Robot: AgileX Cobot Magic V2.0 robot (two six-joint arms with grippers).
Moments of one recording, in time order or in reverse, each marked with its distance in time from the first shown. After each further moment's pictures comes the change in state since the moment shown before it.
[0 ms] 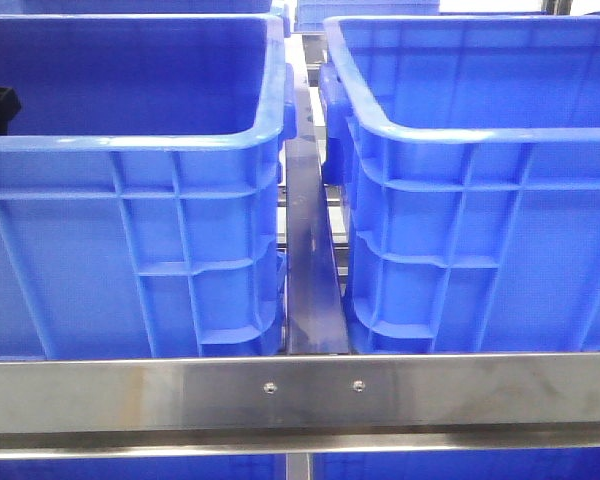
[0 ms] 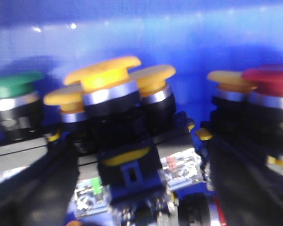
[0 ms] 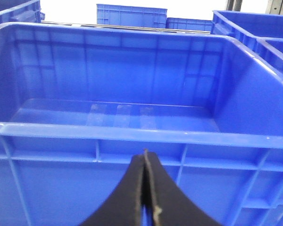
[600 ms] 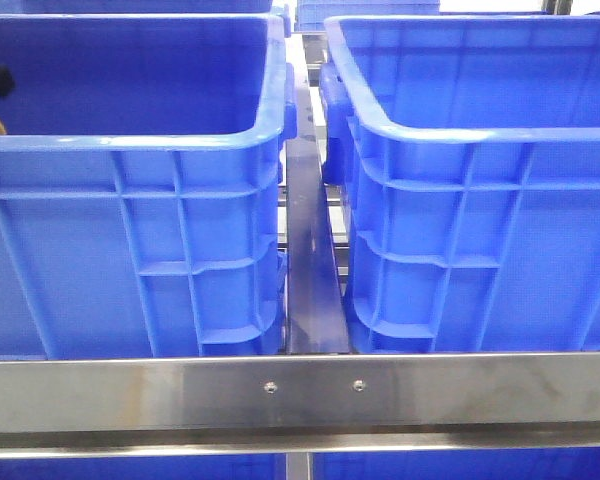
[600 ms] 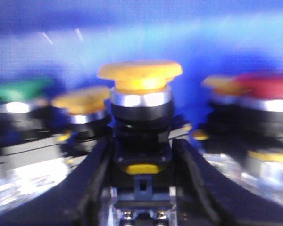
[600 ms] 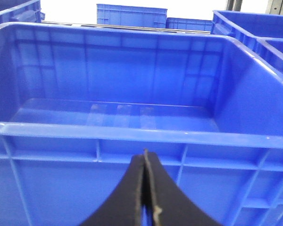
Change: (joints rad) left arm 0.000 -0.071 -0.002 0.002 -0.002 0.000; right arm 0.000 0.000 0.000 0.000 0.000 0.000
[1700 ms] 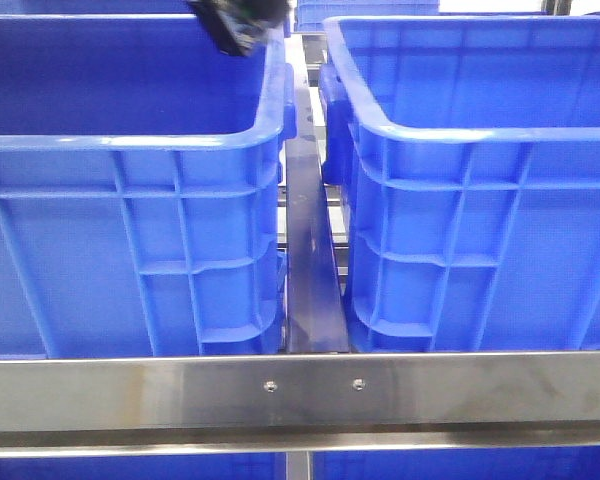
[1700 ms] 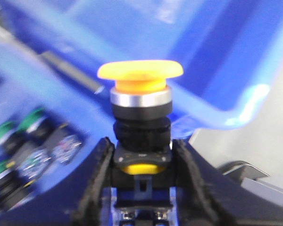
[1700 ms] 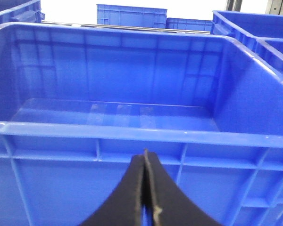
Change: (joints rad) left arm -0.702 -0.276 0.000 -0.158 0.067 0.287; right arm 0.000 0.000 0.000 0.000 0.000 0.000
